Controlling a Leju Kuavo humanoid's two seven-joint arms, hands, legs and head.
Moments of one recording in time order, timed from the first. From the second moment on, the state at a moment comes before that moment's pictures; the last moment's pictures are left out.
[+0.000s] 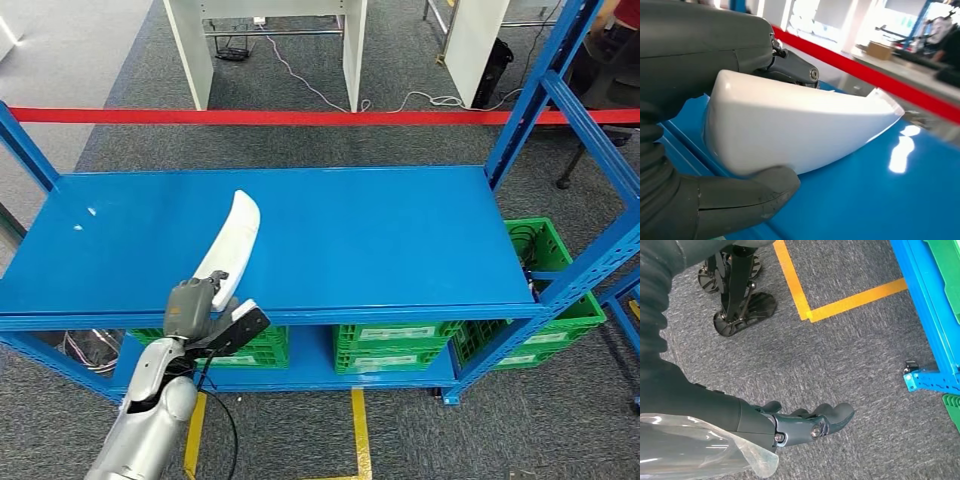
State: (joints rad) left arm -0.23 -0.17 -0.16 -1.16 -1.21 0.38 -0.08; right arm -0.05 0.24 -1.36 -0.44 0.92 0.05 -0.70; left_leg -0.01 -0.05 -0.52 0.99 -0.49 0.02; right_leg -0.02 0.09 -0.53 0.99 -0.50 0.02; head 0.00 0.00
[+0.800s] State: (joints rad) left arm 0.12 -0.19 -0.15 -1.57 -0.24 0.24 -0.59; right arm -0.04 0.24 -1.41 -0.41 0.87 0.03 -0.67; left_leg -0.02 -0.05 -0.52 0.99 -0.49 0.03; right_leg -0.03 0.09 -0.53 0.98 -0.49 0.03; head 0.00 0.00
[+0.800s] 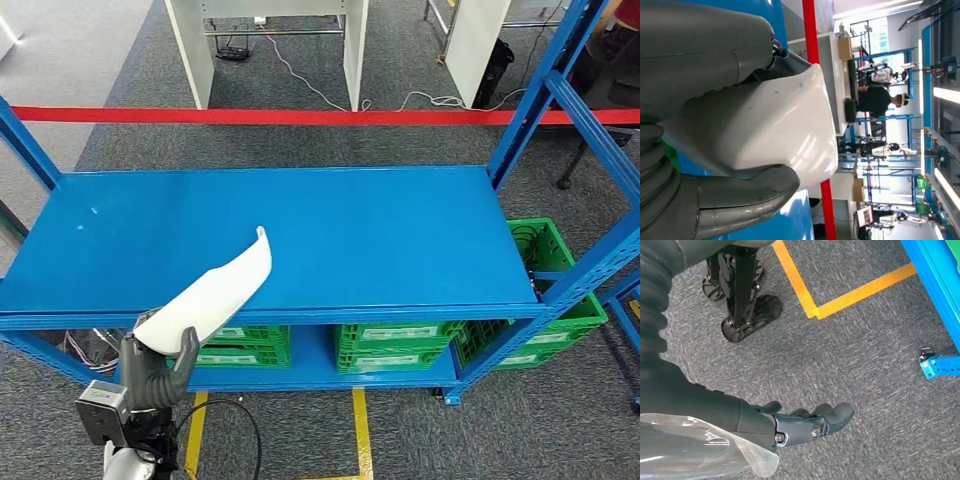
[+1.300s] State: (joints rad) left arm 0.22 -0.20 -0.12 -1.65 -0.04 0.16 -0.69; right arm -0.03 0.25 -1.33 -0.49 0.75 0.13 -0.70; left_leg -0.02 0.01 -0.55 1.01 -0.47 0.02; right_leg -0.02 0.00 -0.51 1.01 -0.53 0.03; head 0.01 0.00
